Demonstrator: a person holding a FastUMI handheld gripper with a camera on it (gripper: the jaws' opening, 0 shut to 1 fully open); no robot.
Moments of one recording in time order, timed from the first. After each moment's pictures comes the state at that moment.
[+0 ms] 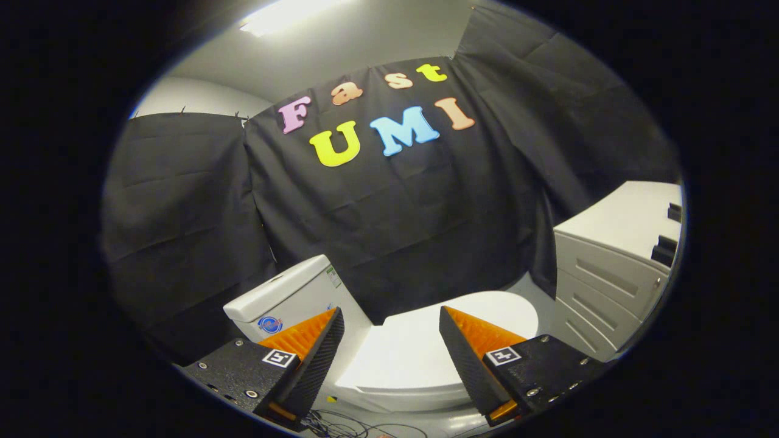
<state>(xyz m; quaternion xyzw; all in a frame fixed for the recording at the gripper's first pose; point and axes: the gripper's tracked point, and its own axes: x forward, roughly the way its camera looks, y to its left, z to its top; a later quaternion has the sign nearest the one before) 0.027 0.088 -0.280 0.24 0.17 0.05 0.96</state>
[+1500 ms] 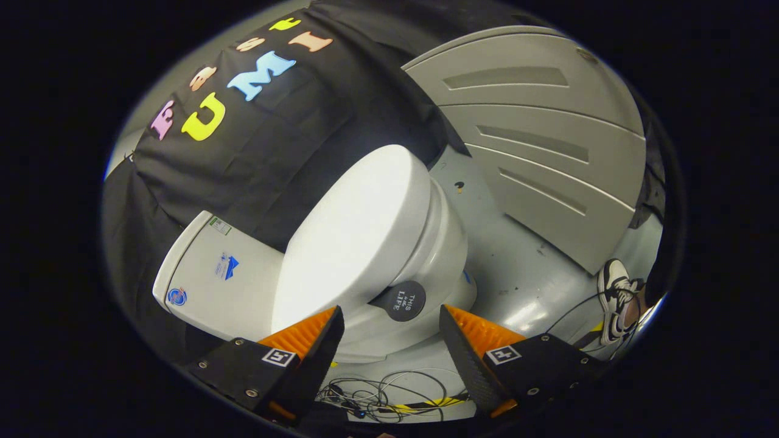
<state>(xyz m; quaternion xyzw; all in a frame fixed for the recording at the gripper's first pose) -0.027 -0.001 -0.533 0.40 0.37 -0.08 0.83</state>
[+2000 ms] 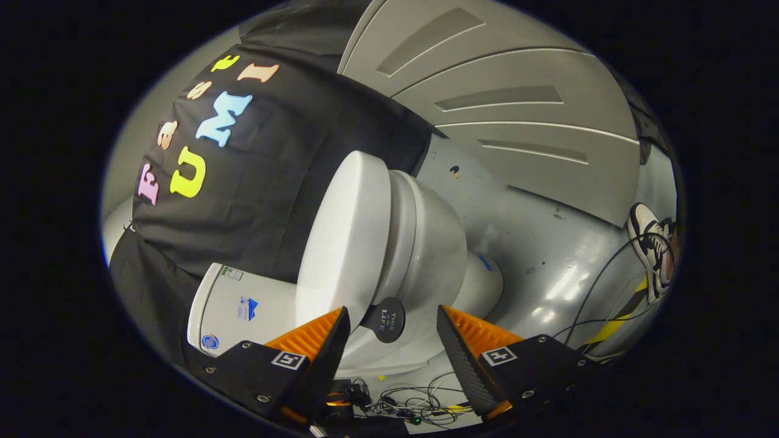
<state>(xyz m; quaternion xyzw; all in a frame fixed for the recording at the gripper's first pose) -0.002 -0.006 -0.554 0.53 0.32 -0.08 0.78</state>
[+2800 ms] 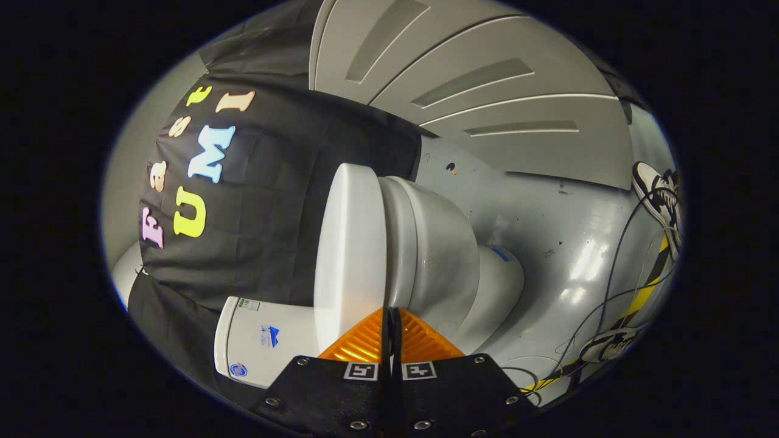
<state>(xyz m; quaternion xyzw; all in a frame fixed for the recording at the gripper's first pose) 0.010 -0.001 -0.555 0.58 0.29 -0.10 0.75</state>
